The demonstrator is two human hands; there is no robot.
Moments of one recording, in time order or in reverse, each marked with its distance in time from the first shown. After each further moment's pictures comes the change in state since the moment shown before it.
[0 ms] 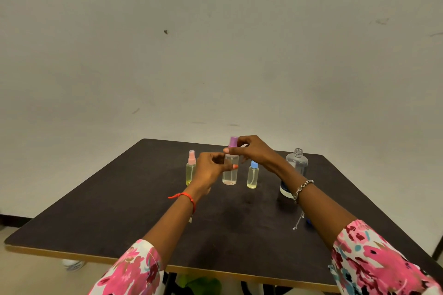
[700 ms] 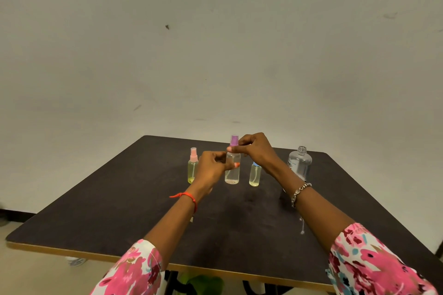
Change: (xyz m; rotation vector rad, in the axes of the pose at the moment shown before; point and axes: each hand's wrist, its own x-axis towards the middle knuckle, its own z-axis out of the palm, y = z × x) left_hand 0.002 -0.005 0.000 -0.001 -0.022 0.014; right_hand 0.001 0.006 0.011 0.050 0.175 0.013
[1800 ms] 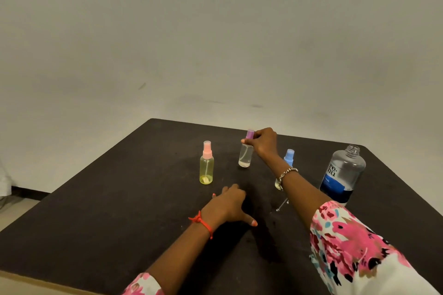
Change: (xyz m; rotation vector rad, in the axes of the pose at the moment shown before) left_hand 0.038 -0.087 0.005 0.986 -0.619 -0.155; right_hand 0.106 0.086 0.070 -0.046 0.197 0.261
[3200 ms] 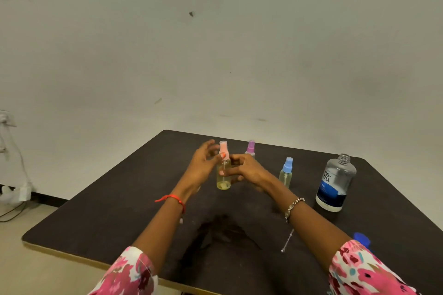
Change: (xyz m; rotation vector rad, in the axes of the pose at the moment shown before) left_hand -0.053 -0.033 -0.070 -1.035 0.662 0.160; right_hand -0.088 -0.034 0.003 0.319 -0.676 -0.094
